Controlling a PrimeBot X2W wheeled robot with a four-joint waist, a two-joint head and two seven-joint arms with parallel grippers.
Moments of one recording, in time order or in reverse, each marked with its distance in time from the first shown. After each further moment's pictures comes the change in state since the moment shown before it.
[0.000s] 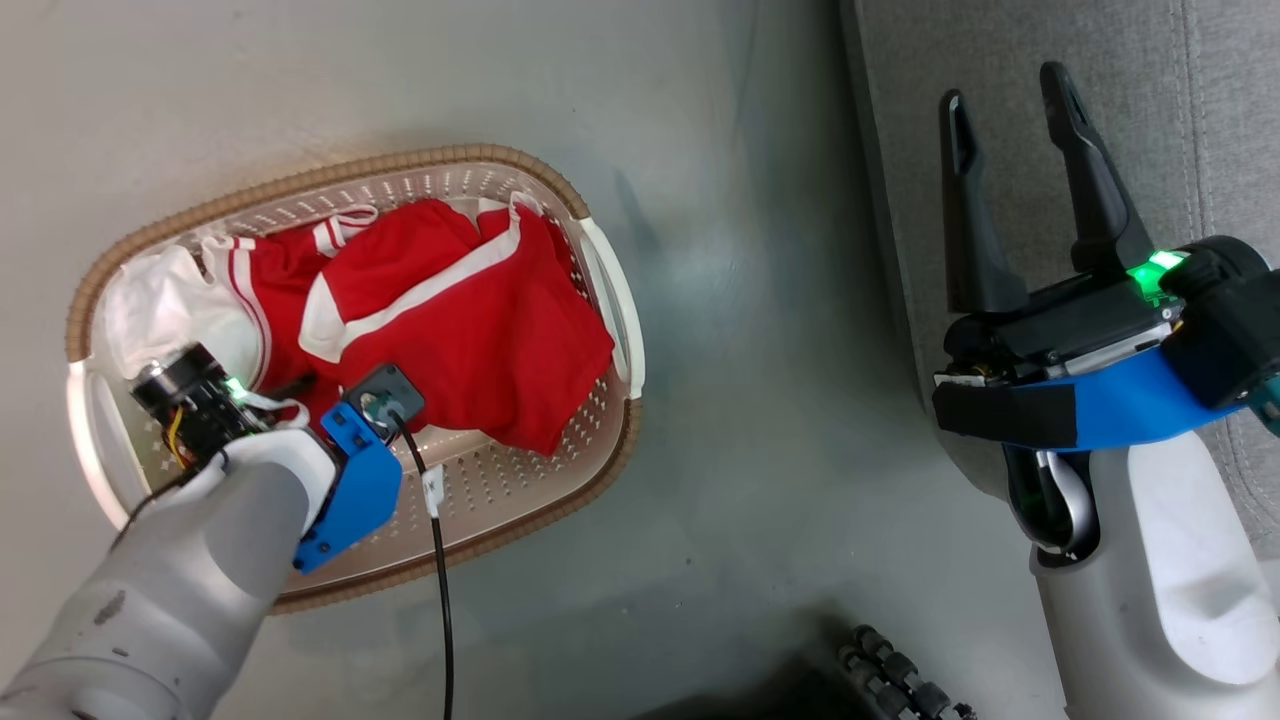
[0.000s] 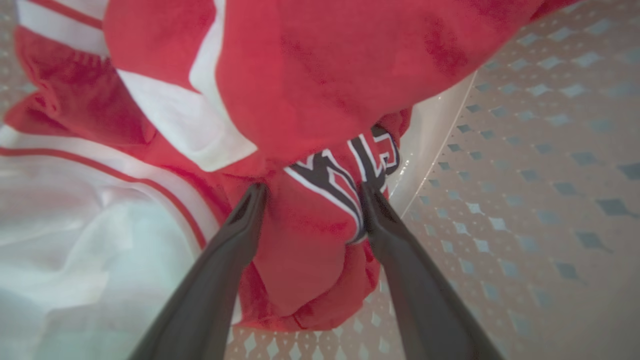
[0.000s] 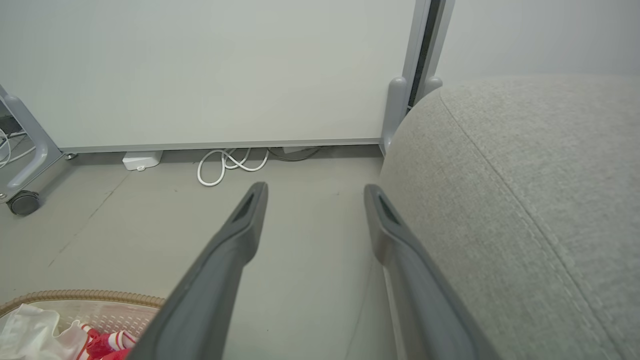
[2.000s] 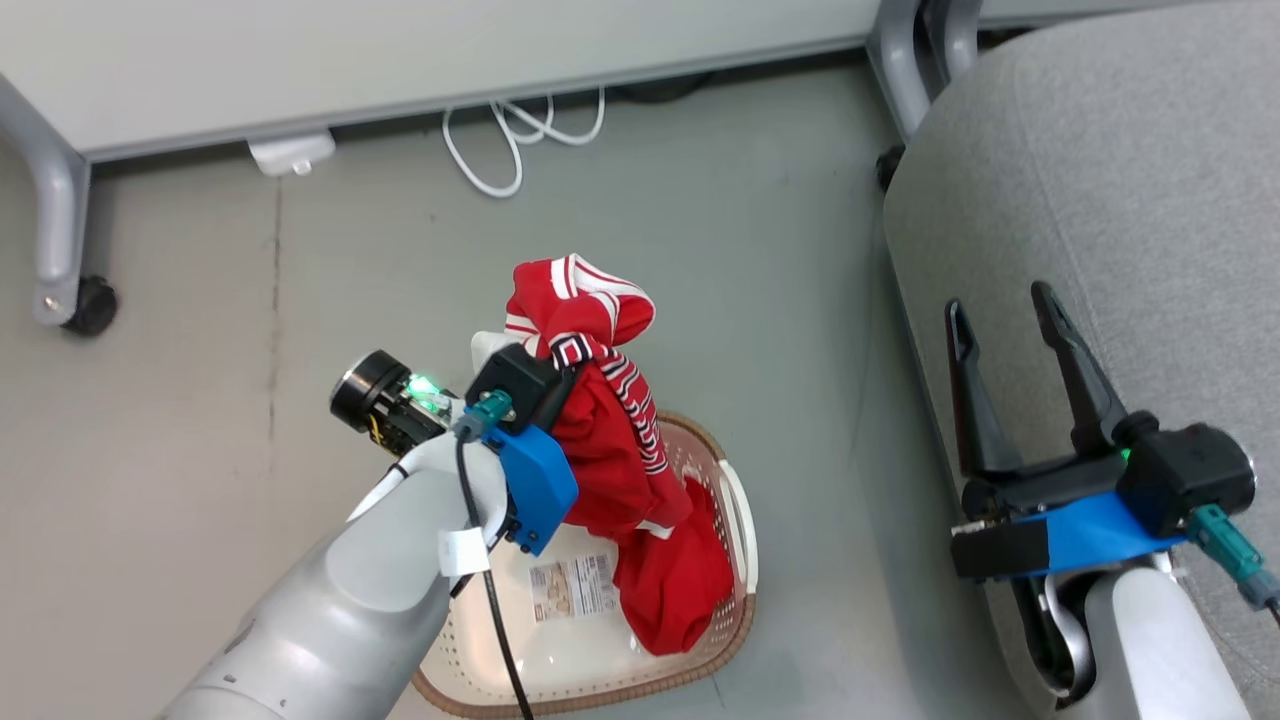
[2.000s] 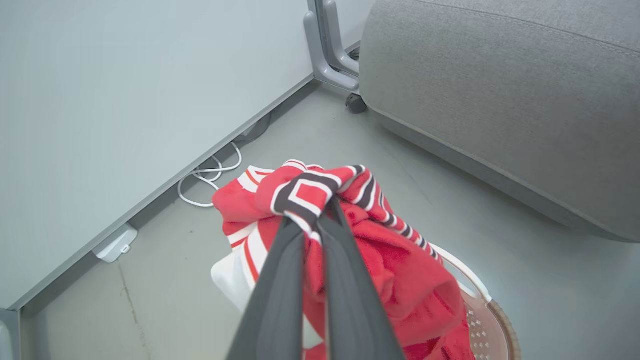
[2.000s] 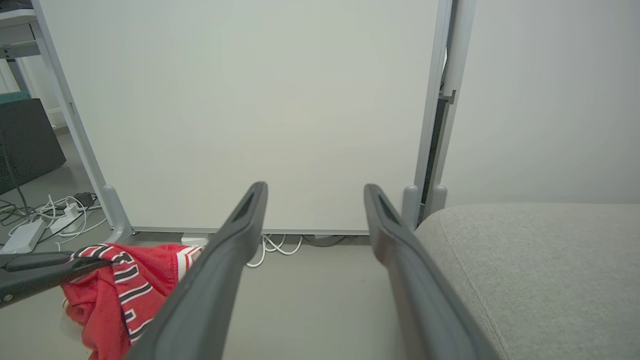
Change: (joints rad) left arm 0.081 -0.134 0.142 -0.246 -0.263 0.025 -0.322; right arm 0.232 0.000 -0.074 0.073 -0.088 0.000 0.000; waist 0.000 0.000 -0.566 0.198
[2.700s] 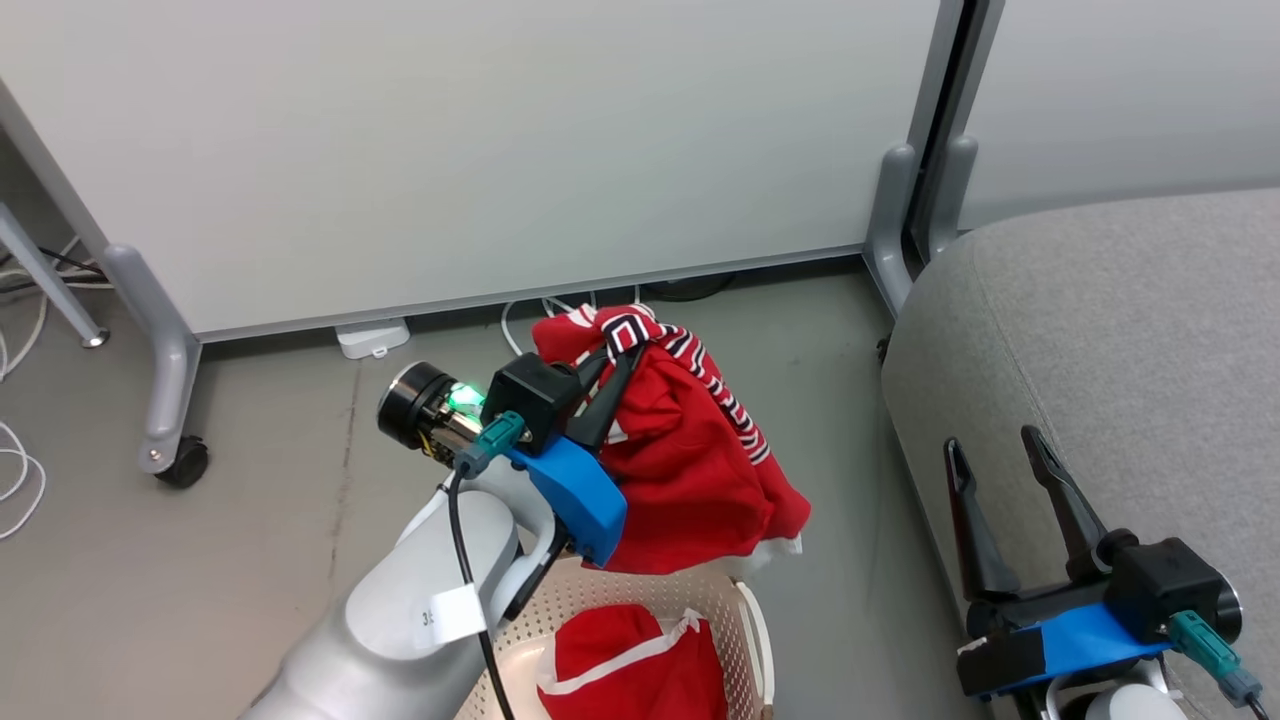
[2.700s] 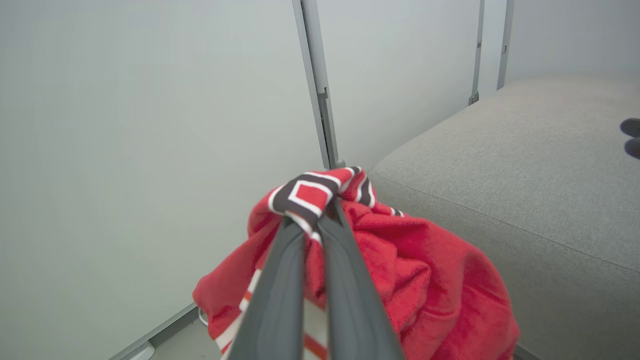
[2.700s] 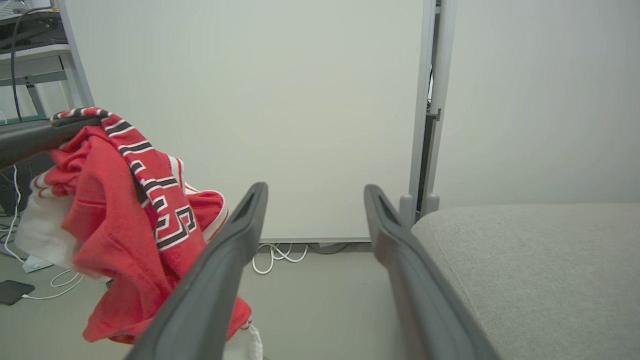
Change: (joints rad) left arm 0.147 0.000 0.223 -0.318 0.049 0.024 0.000; right arm 0.193 0.000 -0.005 0.031 0.016 0.000 0.000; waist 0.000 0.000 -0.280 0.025
